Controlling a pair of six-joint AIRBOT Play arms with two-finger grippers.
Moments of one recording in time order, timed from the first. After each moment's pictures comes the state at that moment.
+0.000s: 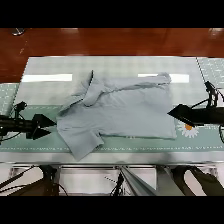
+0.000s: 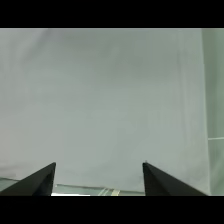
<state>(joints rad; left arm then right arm) 0.64 -1.23 0.58 0.90 -1.36 -1.15 -0.28 -0.81 0.64 -1.04 1.18 1.47</state>
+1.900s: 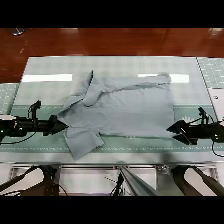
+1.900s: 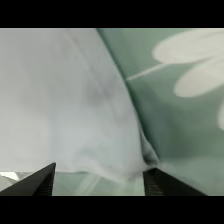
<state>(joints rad) 0.42 -1.22 0.45 0.69 -1.19 -1.01 -0.54 -1.03 0.43 -0.97 1.18 1.35</state>
